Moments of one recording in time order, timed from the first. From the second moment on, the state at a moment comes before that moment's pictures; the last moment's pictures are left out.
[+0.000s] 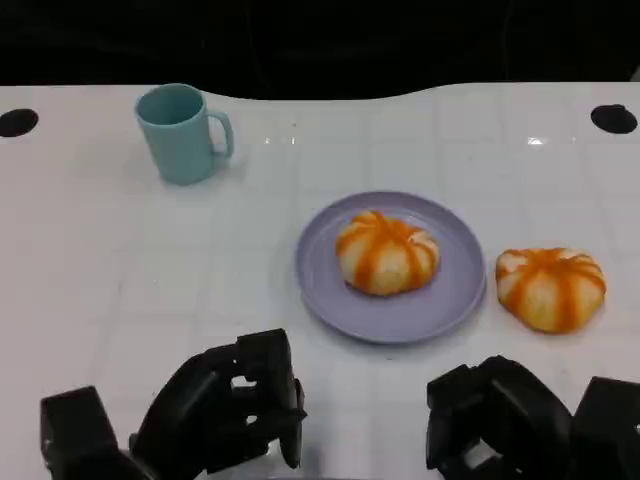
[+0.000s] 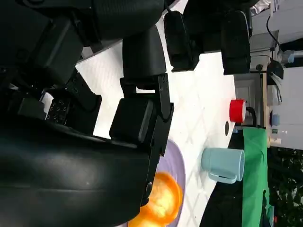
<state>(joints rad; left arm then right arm) 0.02 0.08 -0.17 0.27 -0.38 -0.34 -0.62 0.02 -0.08 0.15 0.23 0.12 -0.24 0.50</state>
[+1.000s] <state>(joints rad) 0.02 0.03 -0.08 0.30 -0.39 -0.24 -0.70 0.01 -0.09 0.15 0.24 0.12 -0.25 0.50</state>
